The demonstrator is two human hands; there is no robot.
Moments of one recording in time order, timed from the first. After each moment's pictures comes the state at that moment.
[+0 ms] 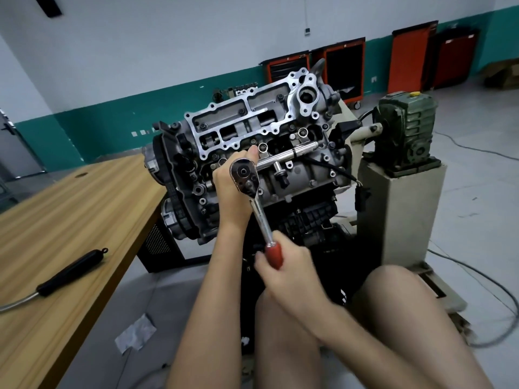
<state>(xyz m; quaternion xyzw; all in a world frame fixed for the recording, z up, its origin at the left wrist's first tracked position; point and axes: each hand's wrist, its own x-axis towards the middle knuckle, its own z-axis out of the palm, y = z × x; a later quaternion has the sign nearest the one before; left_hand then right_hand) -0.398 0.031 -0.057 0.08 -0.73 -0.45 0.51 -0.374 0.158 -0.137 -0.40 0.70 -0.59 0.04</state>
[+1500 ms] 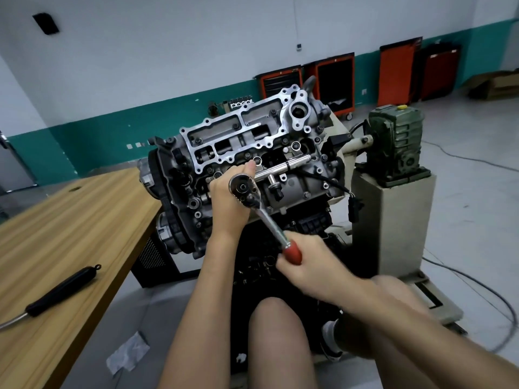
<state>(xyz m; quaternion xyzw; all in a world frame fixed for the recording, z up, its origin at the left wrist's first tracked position) -0.398 0.028 -0.053 0.06 -0.78 -0.36 0.50 -0.418 0.185 -0.111 -0.49 0.72 -0.49 0.05</state>
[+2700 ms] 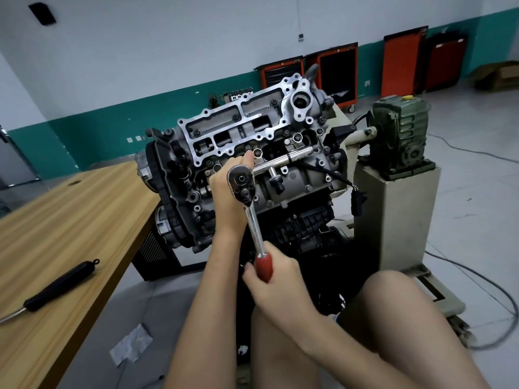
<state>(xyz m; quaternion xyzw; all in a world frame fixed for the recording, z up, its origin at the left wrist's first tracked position) -0.404 0.030 -0.057 0.07 -0.75 -0.41 0.52 -0.368 0.150 -0.146 -0.40 0.67 -0.62 0.07</state>
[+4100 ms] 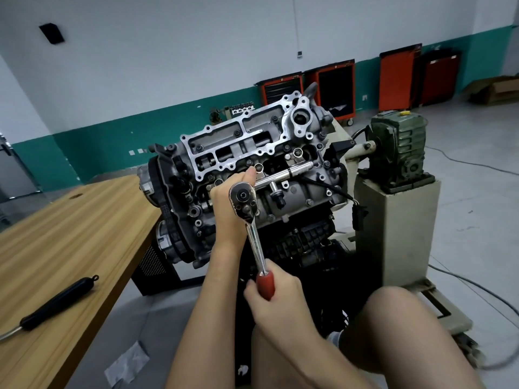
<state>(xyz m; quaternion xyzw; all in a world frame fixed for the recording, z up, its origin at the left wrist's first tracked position) -0.407 0.023 -0.057 0.05 -0.77 -0.36 0.53 -0.365 0.147 -0.149 -0.38 0.67 -0.63 0.06</state>
